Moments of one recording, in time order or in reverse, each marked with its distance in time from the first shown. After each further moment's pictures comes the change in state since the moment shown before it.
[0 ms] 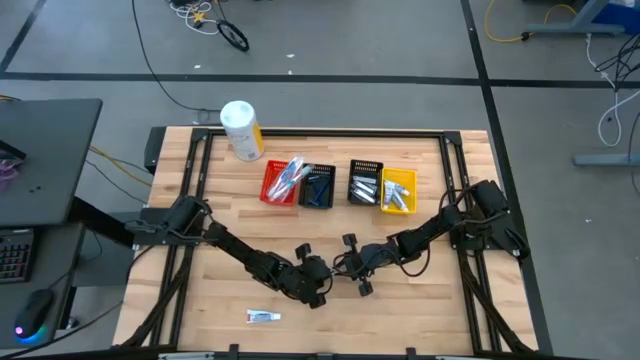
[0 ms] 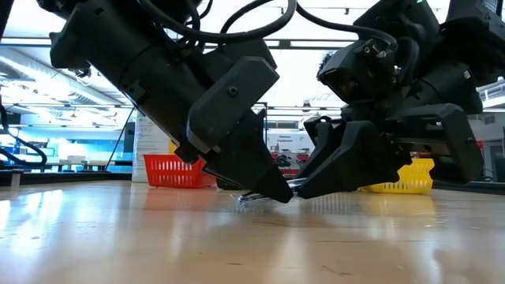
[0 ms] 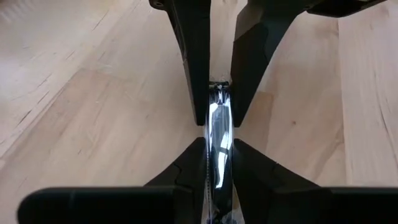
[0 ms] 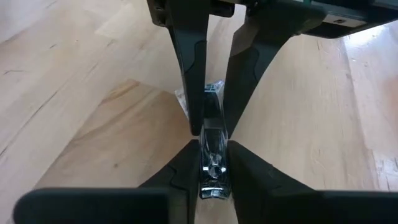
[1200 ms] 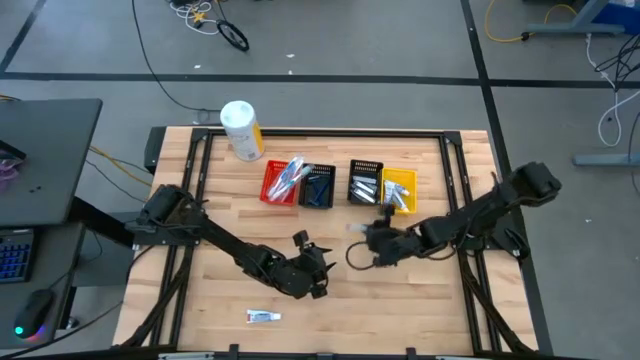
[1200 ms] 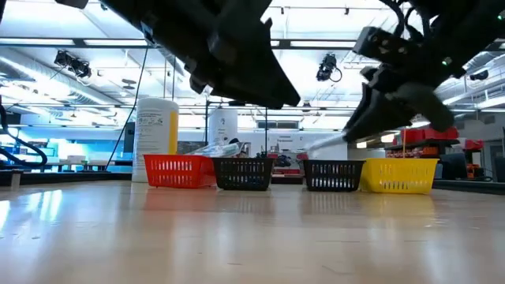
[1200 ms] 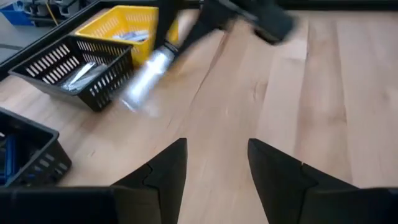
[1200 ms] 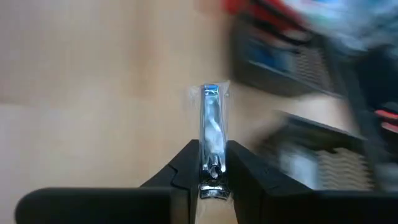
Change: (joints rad) left arm -0.001 -0.165 0.003 -0.032 -0.217 0.181; right arm 0.038 -0.433 0.000 -0.783 0.555 0.159
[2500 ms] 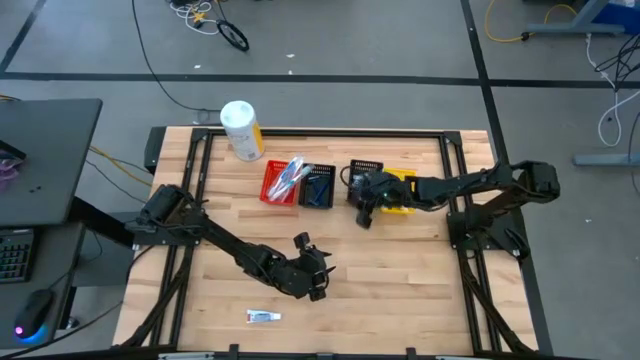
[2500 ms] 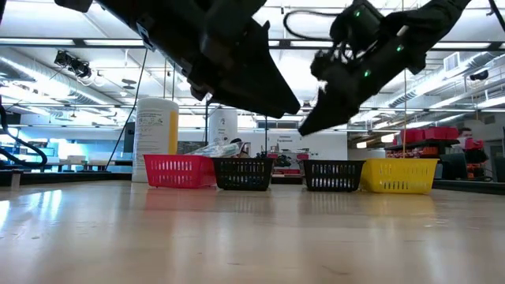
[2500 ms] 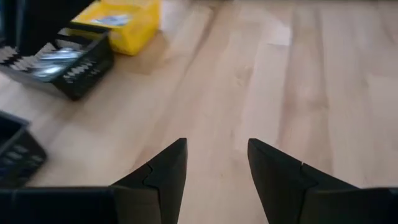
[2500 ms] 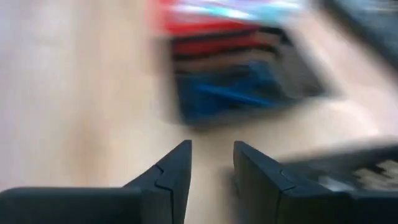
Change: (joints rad) left arm 0.002 0.000 -0.001 -0.021 0.077 -0.025; right arm -0.503 -0.034 -0.001 0.240 -0.514 0.046
